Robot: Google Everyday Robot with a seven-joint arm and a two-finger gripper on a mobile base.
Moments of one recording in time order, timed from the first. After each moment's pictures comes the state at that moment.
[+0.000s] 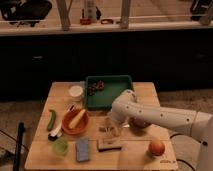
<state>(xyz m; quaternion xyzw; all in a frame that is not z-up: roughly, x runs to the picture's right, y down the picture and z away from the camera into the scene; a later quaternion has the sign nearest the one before) 0.054 0.220 0.851 -0.29 -0.14 -0.13 0.94</state>
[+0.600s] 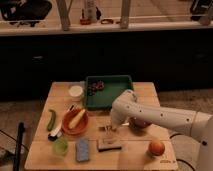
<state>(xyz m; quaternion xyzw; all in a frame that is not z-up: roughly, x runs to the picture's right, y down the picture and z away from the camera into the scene) 0.055 0.218 0.848 -0.29 -0.14 -0.13 0.94</state>
